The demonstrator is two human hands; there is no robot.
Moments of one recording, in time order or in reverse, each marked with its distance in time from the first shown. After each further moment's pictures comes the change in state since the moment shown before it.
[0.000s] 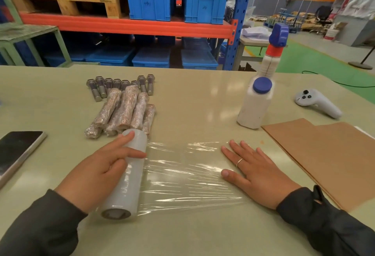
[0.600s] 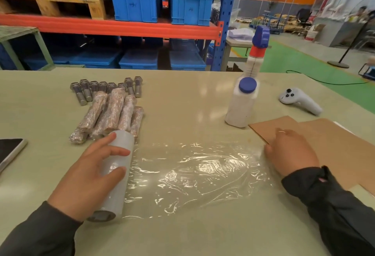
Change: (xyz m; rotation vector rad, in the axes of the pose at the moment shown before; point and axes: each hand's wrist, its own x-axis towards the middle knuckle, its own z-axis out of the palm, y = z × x) left_hand -0.001 0.004 0.010 -0.113 0.144 -0.090; right_hand -0.006 0.043 -0.032 -0.063 0.422 0.693
